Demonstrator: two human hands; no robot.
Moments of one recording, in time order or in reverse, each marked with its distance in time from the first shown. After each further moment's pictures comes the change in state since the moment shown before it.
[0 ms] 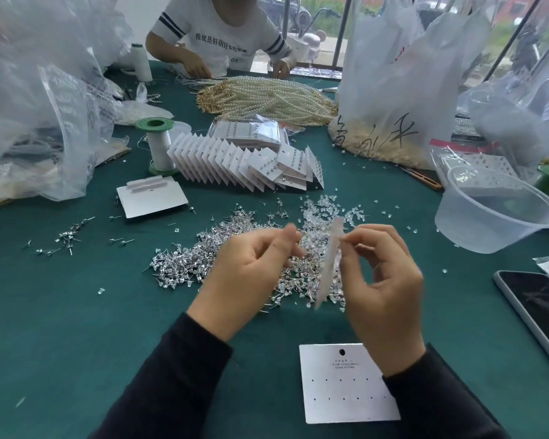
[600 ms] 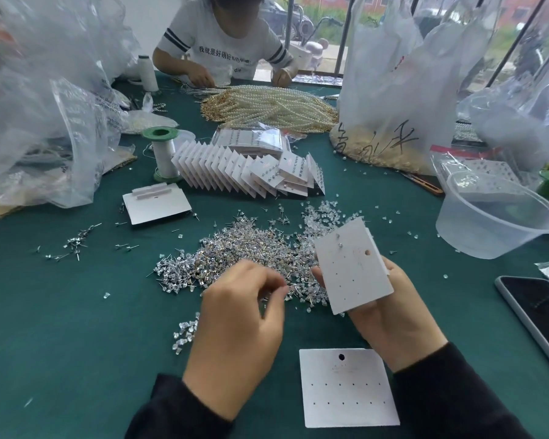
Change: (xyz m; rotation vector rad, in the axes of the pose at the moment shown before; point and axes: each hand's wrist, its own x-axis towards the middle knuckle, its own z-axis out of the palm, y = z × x) left_hand -0.037 -0.002 0.009 0.521 0.275 0.221; right_hand 0.010 0.002 -0.014 0.949 -0.222 1.014
